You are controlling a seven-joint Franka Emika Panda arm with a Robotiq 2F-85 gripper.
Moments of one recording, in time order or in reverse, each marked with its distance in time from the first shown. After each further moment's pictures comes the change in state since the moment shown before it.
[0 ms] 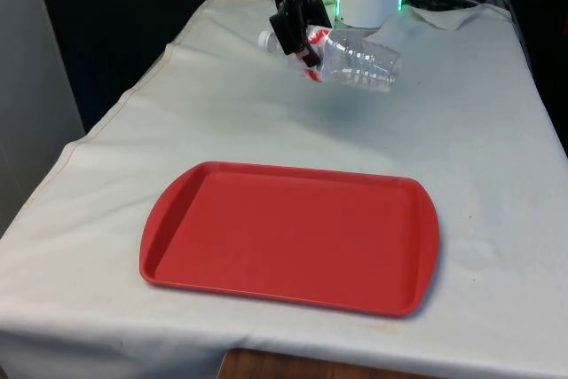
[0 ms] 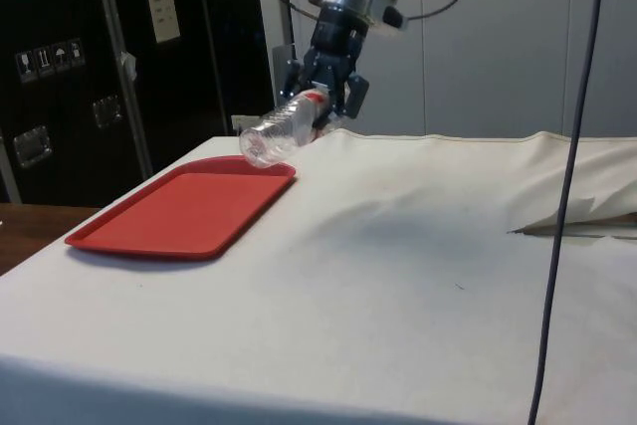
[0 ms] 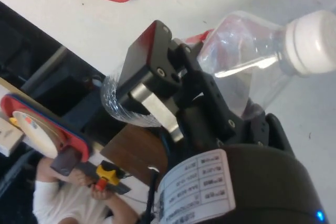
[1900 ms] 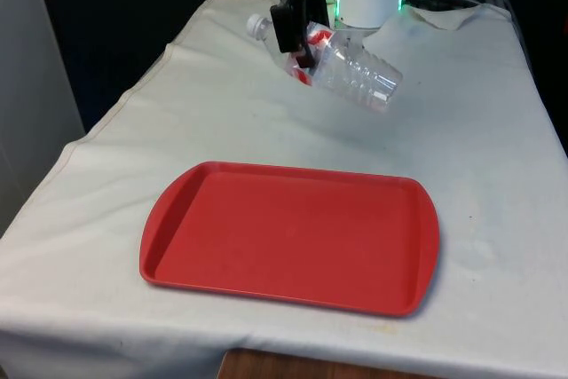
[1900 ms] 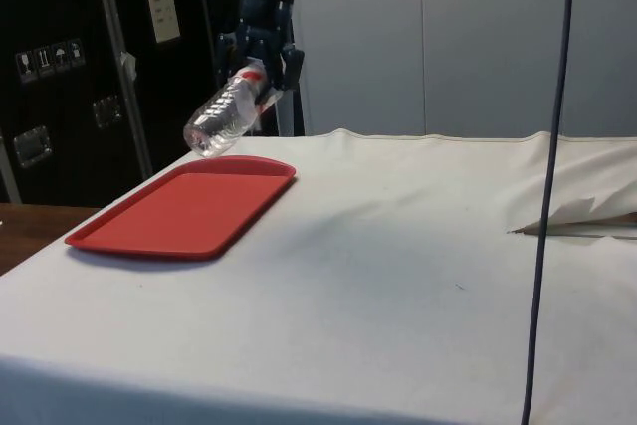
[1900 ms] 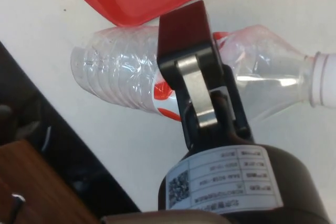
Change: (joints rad) arm 0.020 0.113 0.065 0.275 -0.465 -0.004 0.442
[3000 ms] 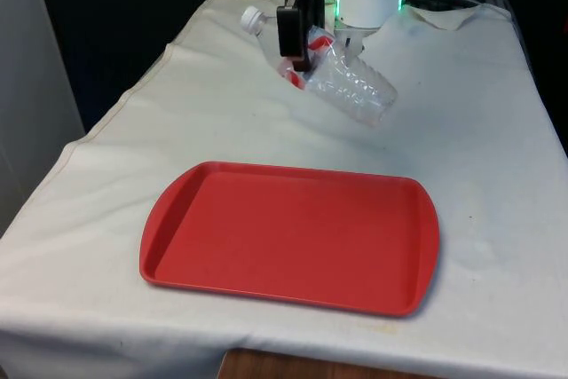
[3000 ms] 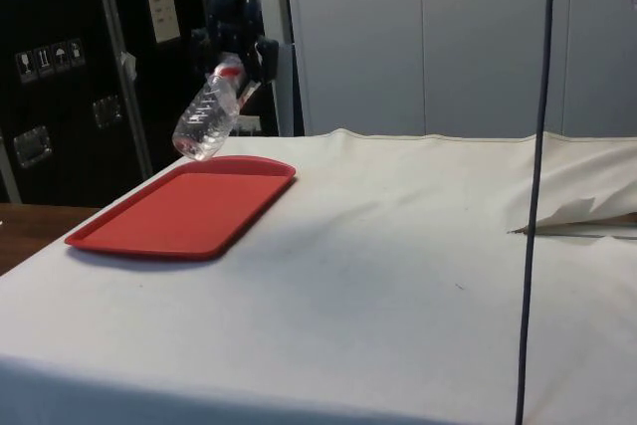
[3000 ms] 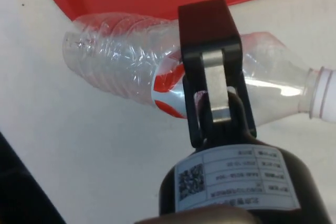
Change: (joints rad) arm 0.014 0.078 0.023 0.157 -0.284 -0.070 0.180
